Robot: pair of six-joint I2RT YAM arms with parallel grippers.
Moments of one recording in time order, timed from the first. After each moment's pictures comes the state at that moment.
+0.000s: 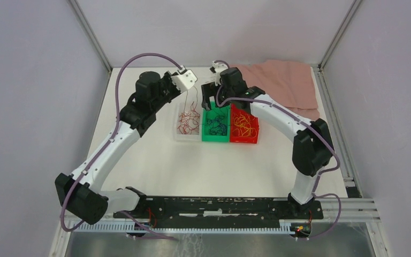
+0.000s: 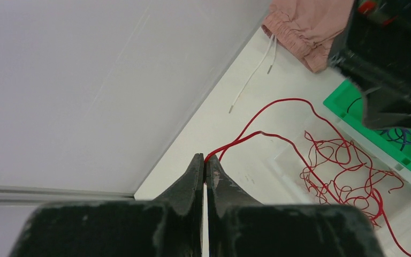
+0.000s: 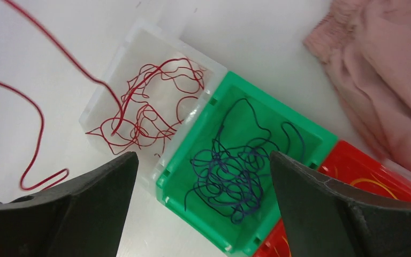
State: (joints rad) left arm -0.47 1.24 1.22 -0.22 -0.02 0.73; right arm 0.62 1.87 1.56 -0.34 -0.10 0.23
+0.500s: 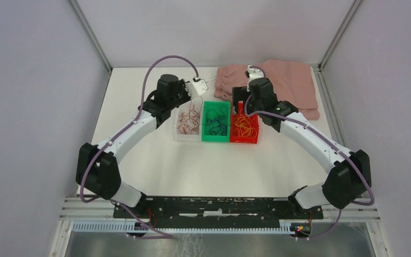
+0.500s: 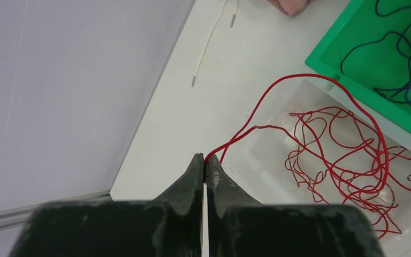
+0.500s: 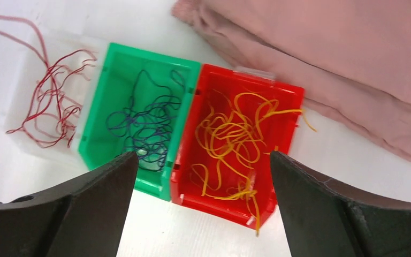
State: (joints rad) left arm -0.46 1.48 1.19 -0.15 -0.03 0.80; right arm 0.55 1.45 1.23 -0.39 0.19 0.28
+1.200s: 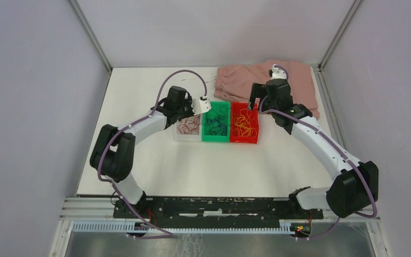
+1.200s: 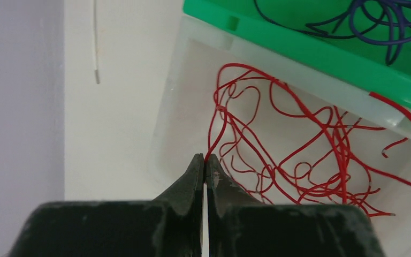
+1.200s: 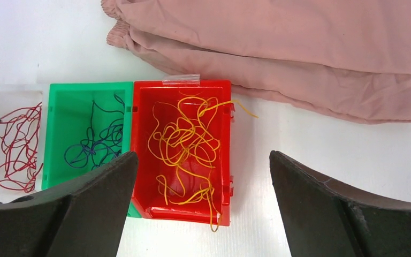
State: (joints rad) left arm -0.44 1.67 1.08 -0.10 0.07 0.97; right arm 0.40 1.33 1.12 -0.38 0.27 0.39
